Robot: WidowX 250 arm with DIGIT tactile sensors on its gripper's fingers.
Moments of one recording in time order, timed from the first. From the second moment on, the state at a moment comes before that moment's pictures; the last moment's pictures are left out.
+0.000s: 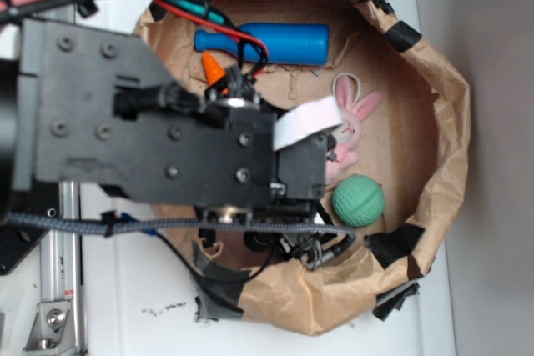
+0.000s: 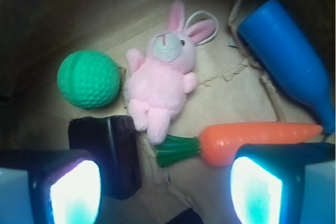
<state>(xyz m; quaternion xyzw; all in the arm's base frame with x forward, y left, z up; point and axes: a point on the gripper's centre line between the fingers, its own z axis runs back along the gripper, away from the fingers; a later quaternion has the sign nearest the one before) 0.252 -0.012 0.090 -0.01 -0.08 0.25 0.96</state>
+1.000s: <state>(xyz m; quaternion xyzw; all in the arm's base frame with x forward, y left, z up) 0.290 -0.050 0.029 0.03 -0.04 0.23 0.97</state>
